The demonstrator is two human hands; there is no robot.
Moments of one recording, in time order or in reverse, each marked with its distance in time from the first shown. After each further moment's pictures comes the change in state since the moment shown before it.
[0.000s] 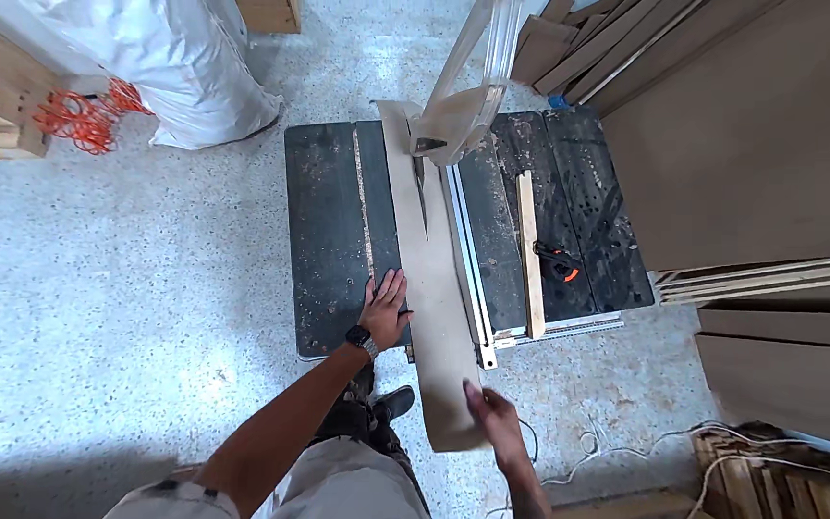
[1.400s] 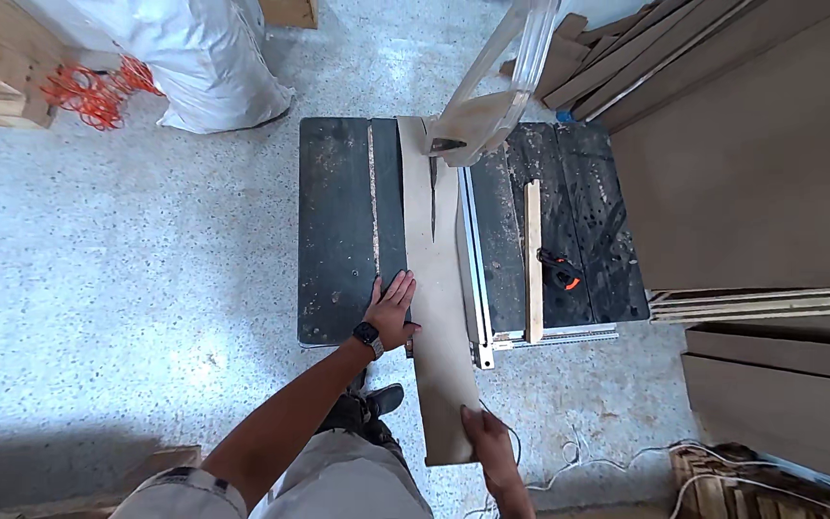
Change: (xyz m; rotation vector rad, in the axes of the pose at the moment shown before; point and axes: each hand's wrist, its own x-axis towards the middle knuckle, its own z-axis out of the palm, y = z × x) left_hand -0.007 0.012 -0.001 0.020 -0.076 0.007; right_hand -0.026 0.020 0.000 0.111 -0.044 0.085
